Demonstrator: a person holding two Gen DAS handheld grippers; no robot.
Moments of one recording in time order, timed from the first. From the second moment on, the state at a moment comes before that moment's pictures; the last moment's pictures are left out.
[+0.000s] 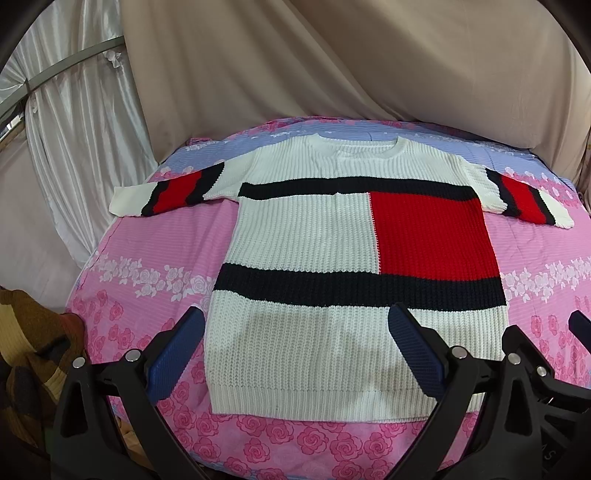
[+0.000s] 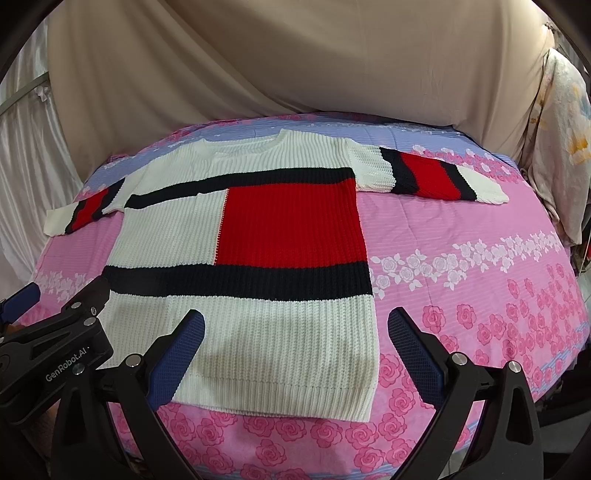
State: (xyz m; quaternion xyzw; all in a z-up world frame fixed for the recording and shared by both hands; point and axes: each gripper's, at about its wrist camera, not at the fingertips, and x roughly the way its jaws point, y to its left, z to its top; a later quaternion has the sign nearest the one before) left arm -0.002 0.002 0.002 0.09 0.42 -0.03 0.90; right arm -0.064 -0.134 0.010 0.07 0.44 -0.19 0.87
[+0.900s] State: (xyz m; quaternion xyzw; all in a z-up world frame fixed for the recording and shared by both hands) left arm -0.001 0.003 -0.006 0.08 0.43 -0.03 0.90; right arm -0.064 -0.137 0.006 0.07 0.45 -0.19 0.87
